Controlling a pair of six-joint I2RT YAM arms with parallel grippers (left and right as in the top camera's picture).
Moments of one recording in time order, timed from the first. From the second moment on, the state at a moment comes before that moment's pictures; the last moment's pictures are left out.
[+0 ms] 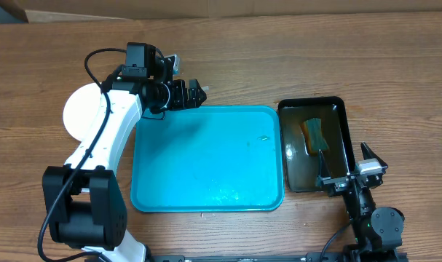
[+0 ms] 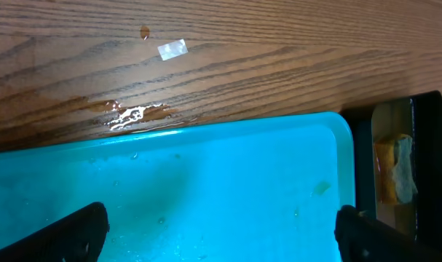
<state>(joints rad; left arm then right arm) -0.09 1.78 1.36 -0.70 0.45 -0.20 0.11 0.01 0.02 -0.03 -0.06 -0.06</state>
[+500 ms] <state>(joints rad) -0.09 1.08 1.36 -0.72 0.24 -0.20 0.11 0.01 0.02 -0.03 -0.06 -0.06</state>
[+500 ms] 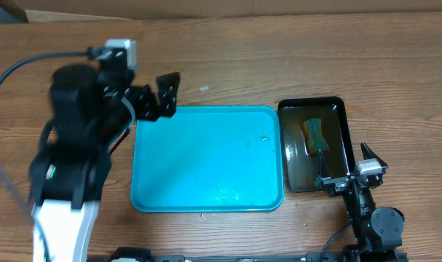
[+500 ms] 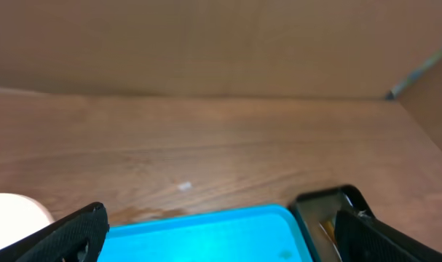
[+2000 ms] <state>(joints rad) 0.04 0.02 0.15 0.22 0.00 -0.29 0.11 0.01 0.02 -0.03 -0.06 -0.06</state>
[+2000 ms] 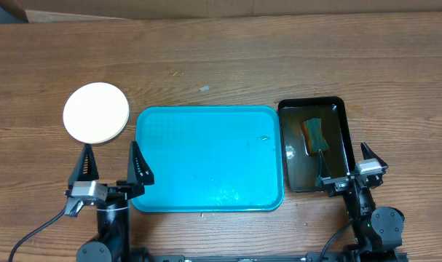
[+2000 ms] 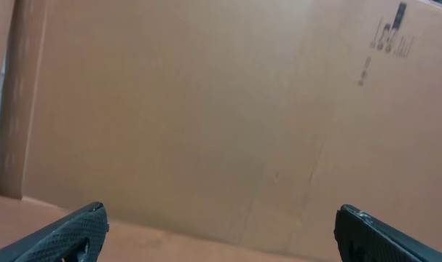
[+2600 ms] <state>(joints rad) 0.04 0.02 0.01 0.05 0.01 -0.18 0.11 0.01 0.02 -0.03 -0.06 -0.06</state>
